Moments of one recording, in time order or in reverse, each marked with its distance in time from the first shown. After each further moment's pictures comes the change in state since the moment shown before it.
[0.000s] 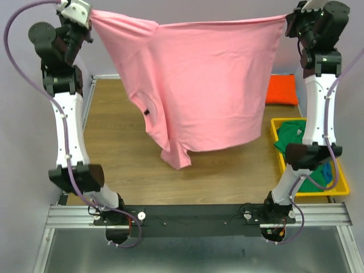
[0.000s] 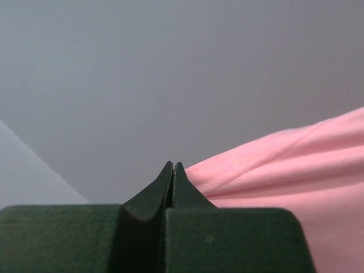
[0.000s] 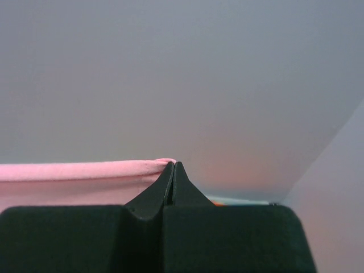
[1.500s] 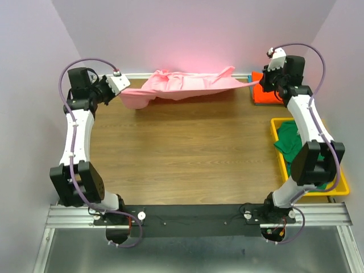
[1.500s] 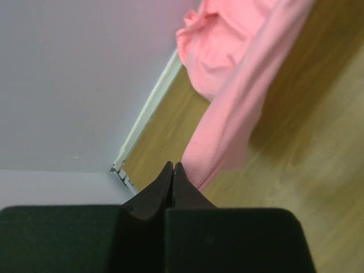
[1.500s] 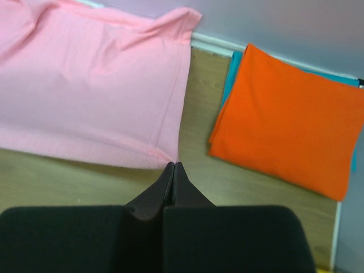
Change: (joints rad) left arm 0.004 -0.047 -0.565 -0.370 0.176 0.678; right arm 0.000 -0.140 -0.861 0.174 -0.123 -0.128
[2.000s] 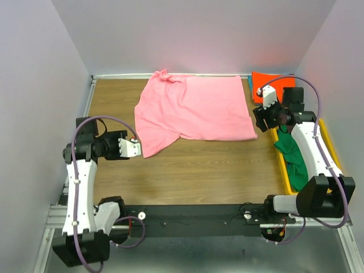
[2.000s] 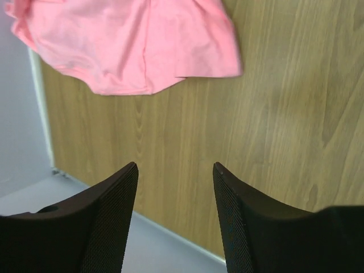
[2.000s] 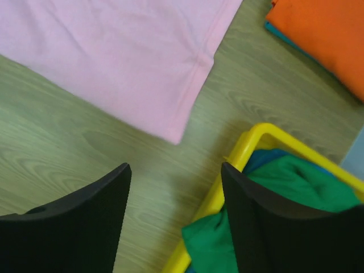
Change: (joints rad) left arm -0.032 -0.534 -0.399 -0.690 -0.067 0.629; right arm 0.000 -0.370 -0.401 -0.325 -0.013 -0.356
